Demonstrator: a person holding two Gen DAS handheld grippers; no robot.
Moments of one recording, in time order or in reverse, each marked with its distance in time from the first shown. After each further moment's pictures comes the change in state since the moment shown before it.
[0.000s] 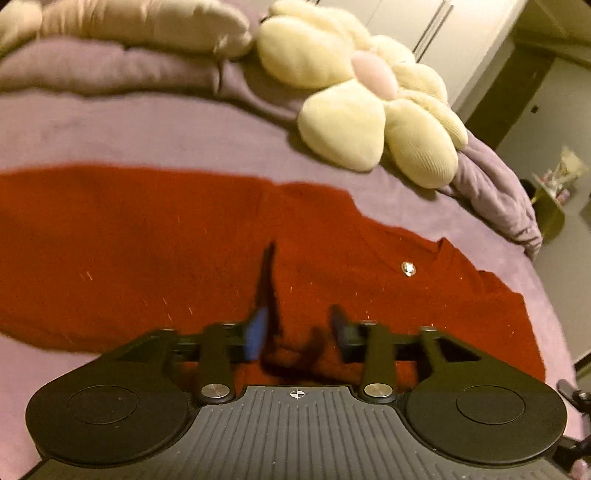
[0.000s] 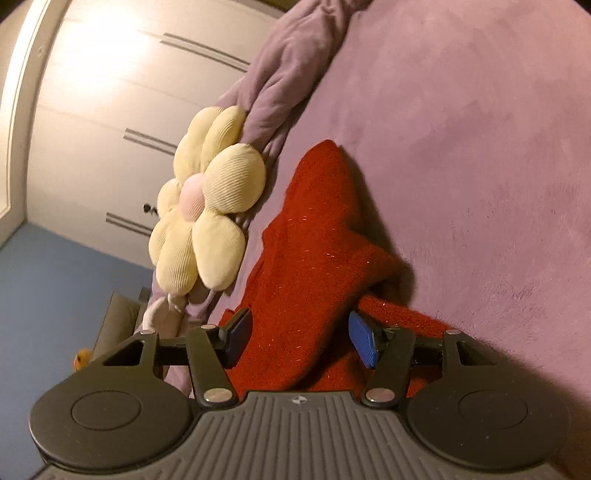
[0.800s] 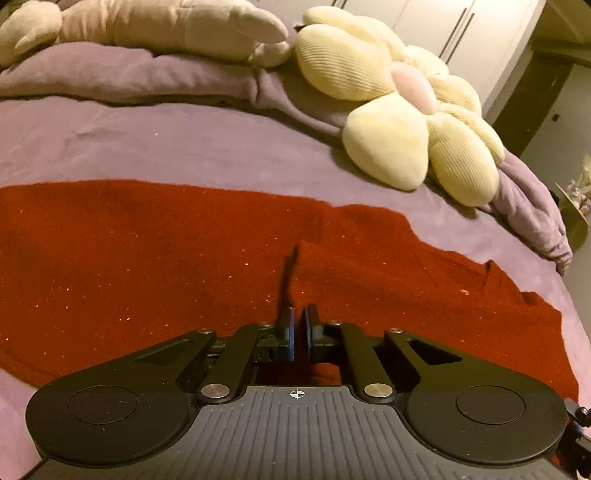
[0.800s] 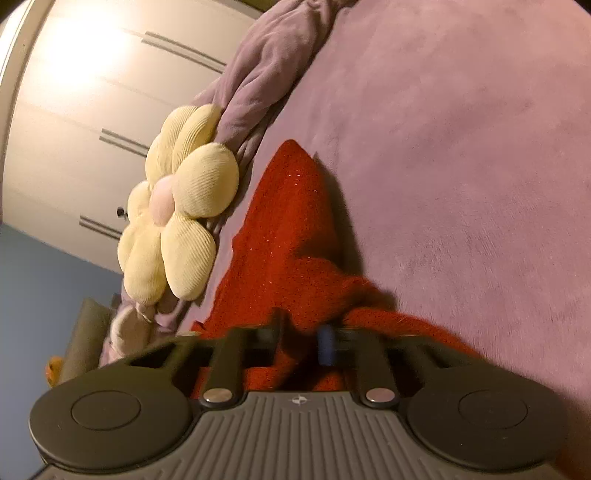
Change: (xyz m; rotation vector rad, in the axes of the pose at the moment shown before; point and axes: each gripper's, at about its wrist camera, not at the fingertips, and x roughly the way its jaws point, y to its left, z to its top) left arm 0.010 0.034 0.016 0.015 -0.051 0.096; right arm 0.033 0.001 0.001 -0.038 -0.018 -0.090
